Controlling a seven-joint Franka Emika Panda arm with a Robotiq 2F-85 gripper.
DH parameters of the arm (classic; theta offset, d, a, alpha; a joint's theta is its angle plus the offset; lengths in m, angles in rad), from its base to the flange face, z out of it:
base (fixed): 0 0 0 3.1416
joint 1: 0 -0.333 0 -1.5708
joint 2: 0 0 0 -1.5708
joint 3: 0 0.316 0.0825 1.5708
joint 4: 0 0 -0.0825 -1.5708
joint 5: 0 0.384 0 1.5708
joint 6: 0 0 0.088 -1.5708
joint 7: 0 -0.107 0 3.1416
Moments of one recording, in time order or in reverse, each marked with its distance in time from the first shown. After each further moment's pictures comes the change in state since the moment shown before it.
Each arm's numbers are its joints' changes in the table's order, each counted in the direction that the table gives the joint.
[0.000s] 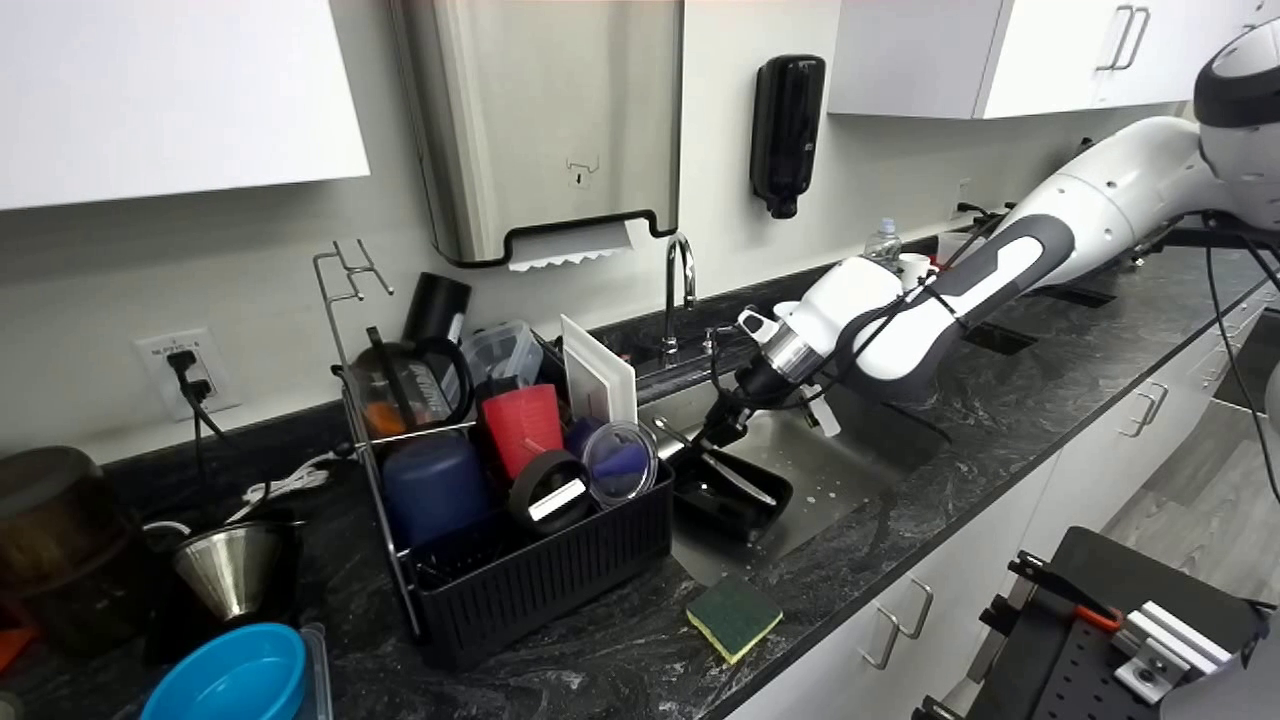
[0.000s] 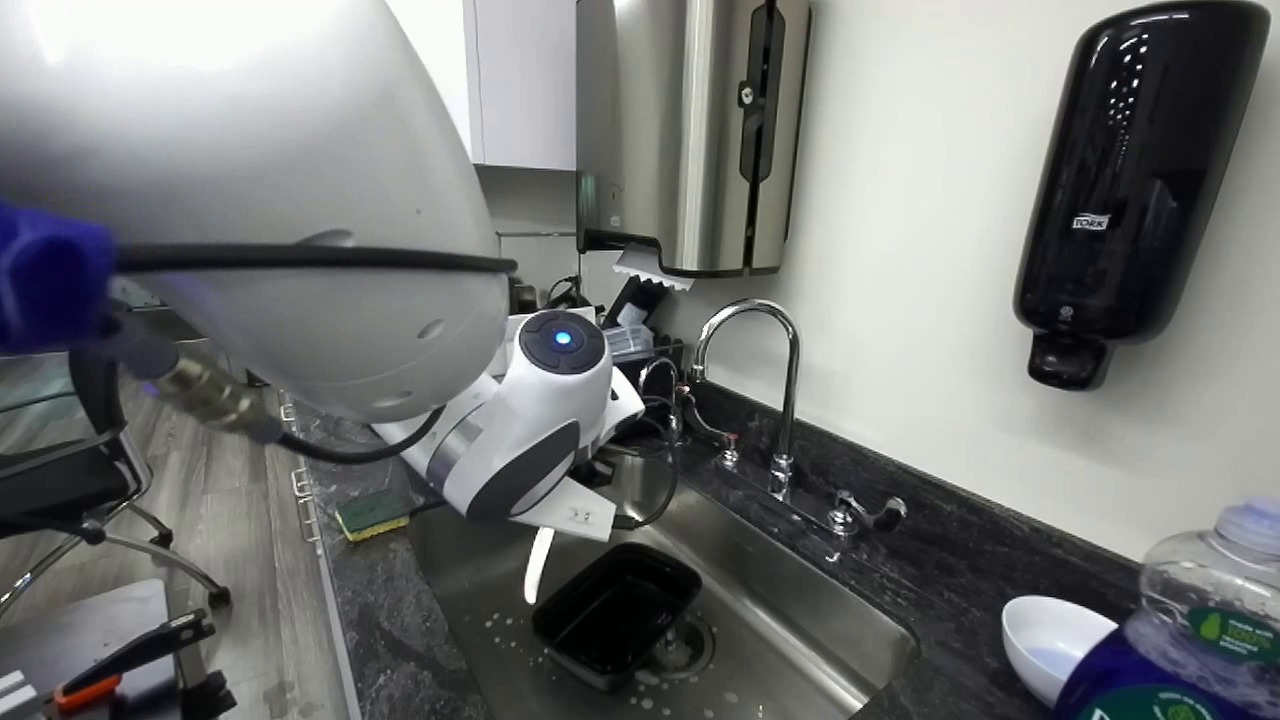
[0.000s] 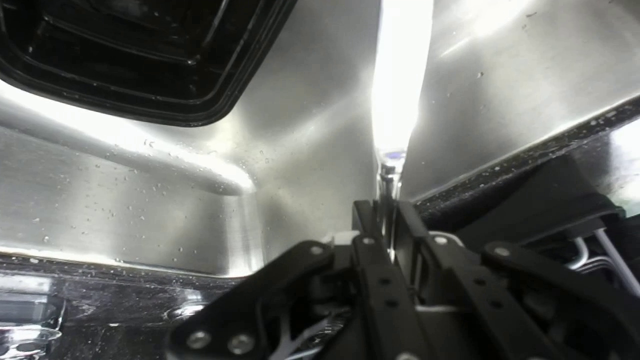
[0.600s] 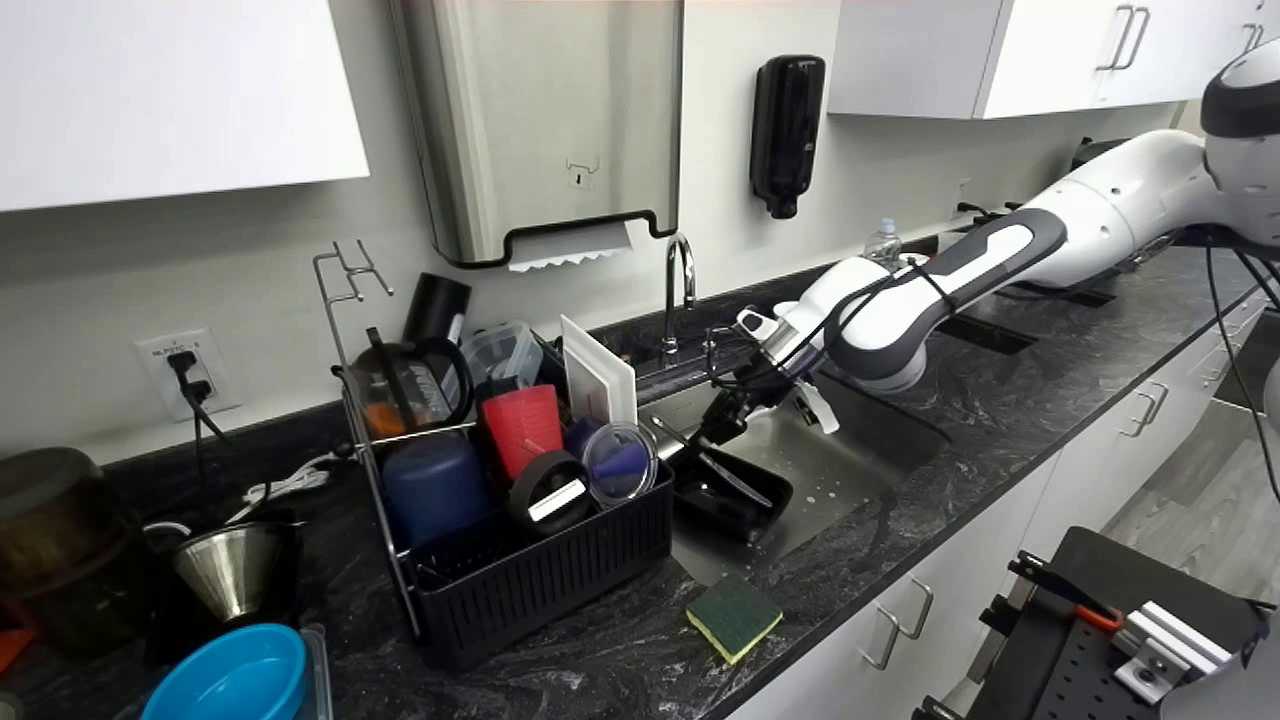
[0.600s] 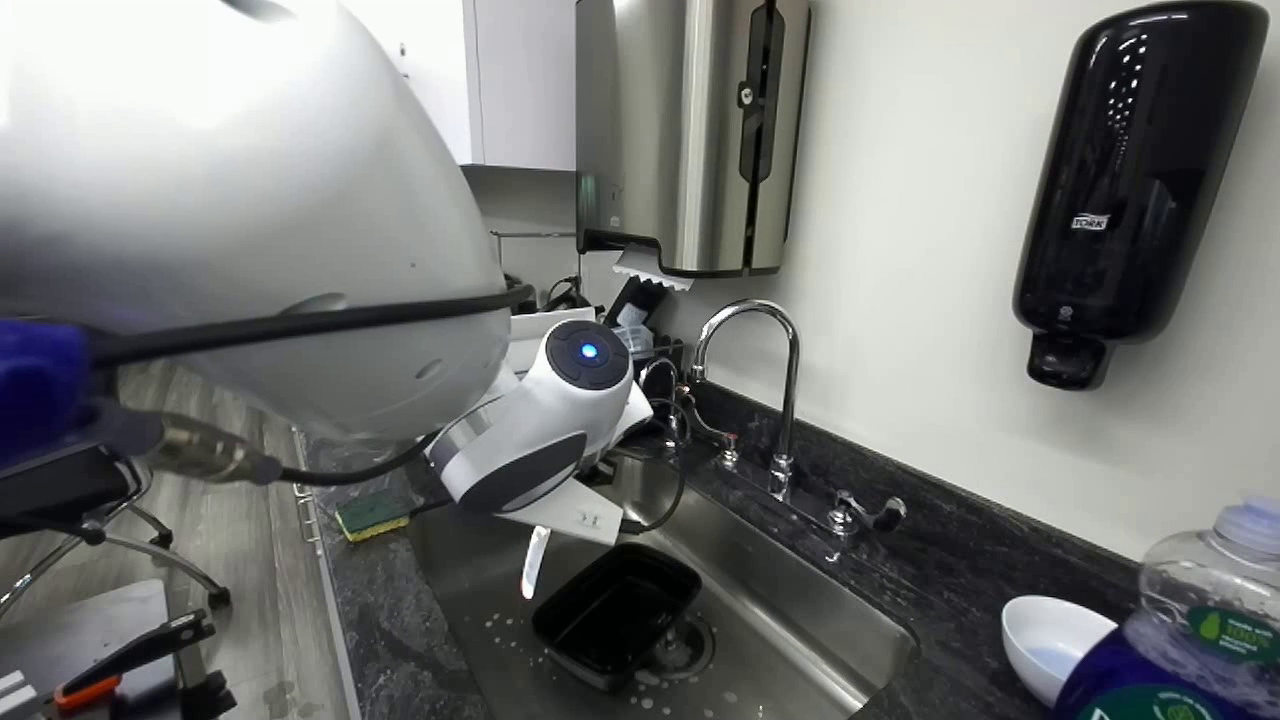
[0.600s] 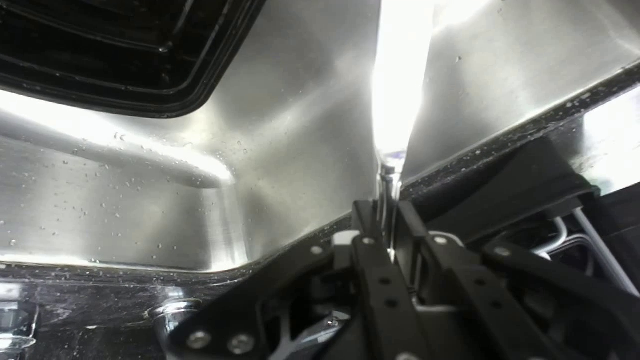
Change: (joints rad) arm 0.038 -0.056 0.053 0.011 0.188 -0.070 0.195
